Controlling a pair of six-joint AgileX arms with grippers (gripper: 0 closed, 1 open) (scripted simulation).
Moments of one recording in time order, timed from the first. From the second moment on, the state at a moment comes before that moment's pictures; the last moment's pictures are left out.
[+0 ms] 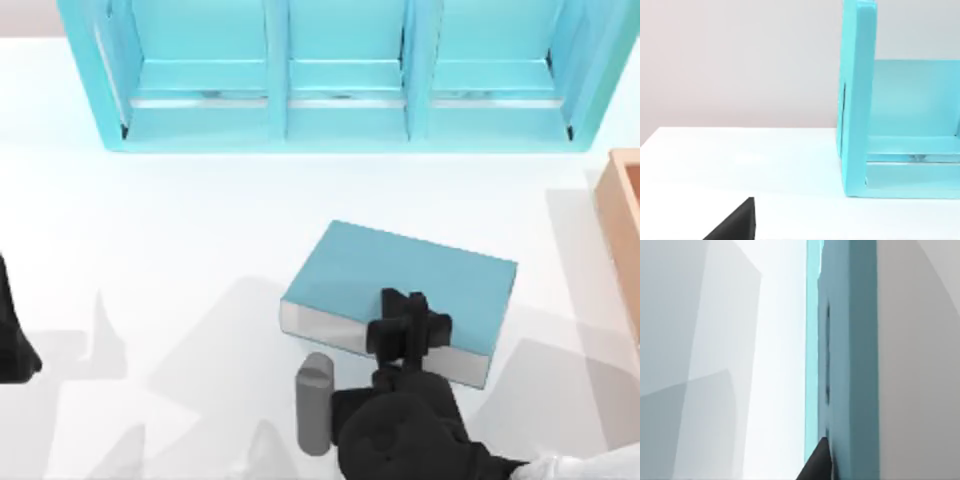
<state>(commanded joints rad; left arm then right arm) 0.00 0.00 0.00 0.00 0.00 0.00 1.18 1.79 0.57 0.69 1.01 -1.07</state>
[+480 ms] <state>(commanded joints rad) 0.00 0.00 0.00 0.00 0.00 0.00 1.18 1.79 0.57 0.69 1.01 -1.07</state>
